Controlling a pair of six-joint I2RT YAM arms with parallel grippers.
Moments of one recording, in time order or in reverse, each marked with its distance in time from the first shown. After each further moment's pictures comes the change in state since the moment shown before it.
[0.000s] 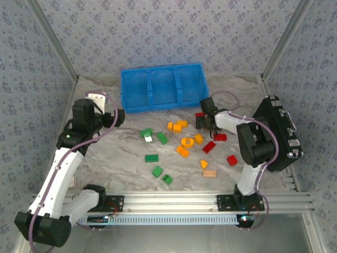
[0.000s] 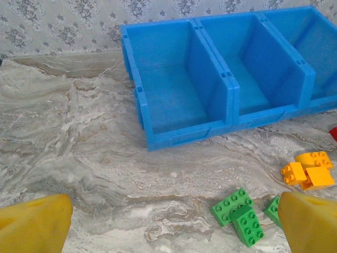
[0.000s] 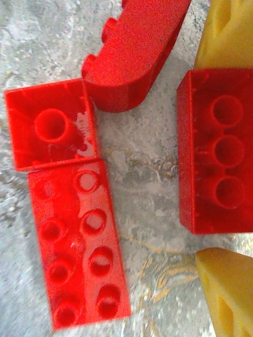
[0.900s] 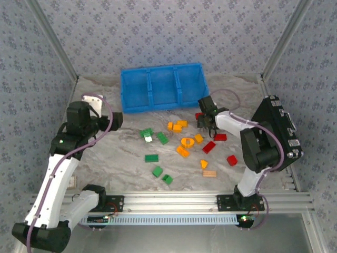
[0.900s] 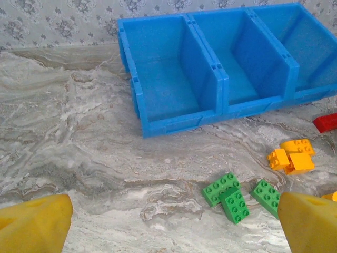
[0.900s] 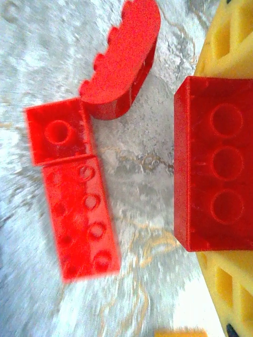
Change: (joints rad) left arm 0.000 -0.068 0.053 -0.136 0.022 -0.006; right arm 0.045 -0.109 0.019 -0.074 0.037 0.040
